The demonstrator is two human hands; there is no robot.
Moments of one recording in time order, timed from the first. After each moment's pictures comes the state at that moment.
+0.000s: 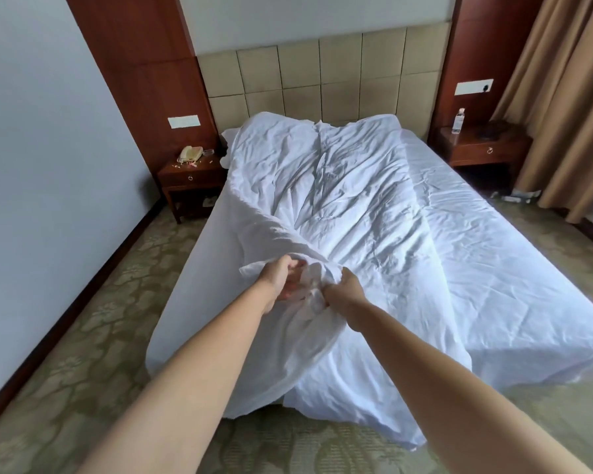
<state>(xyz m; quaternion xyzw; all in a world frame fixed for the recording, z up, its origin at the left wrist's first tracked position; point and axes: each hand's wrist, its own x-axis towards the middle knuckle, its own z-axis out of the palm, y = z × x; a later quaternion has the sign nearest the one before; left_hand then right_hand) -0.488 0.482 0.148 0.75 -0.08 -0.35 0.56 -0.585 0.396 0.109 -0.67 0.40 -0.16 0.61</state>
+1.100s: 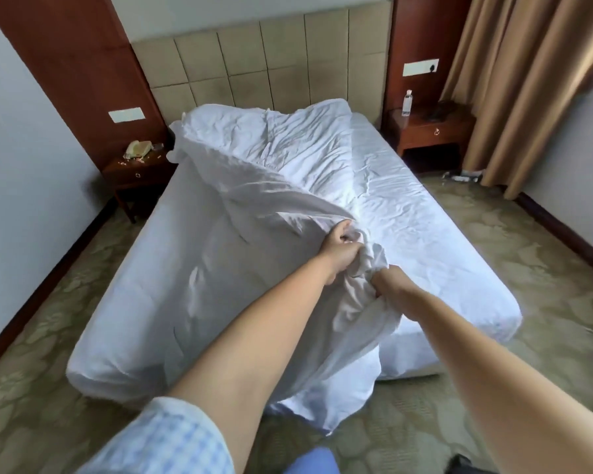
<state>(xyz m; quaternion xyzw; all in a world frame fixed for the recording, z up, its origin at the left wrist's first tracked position) -0.687 0.208 0.137 0.72 -0.27 -0.36 0.53 -0.802 0.169 0.117 -0.69 0.46 -0.08 0.55</state>
